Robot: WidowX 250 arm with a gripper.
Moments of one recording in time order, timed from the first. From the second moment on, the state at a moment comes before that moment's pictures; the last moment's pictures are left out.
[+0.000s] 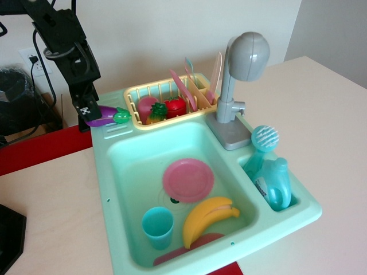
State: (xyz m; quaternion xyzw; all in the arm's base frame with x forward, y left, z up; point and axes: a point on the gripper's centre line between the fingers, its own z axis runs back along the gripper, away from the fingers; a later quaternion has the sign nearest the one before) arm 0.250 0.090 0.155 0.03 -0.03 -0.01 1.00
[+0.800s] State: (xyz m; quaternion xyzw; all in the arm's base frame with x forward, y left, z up) arm 0.251 0.084 0.130 0.03 -0.02 -0.02 1.00
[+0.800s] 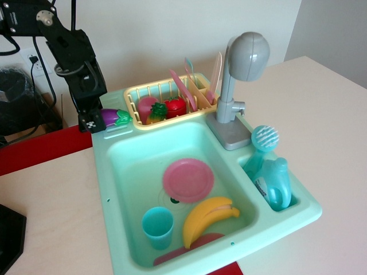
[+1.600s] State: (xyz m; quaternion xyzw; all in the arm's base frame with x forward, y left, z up) arm 0.237 0.088 0.117 0.05 -0.07 0.02 1.00
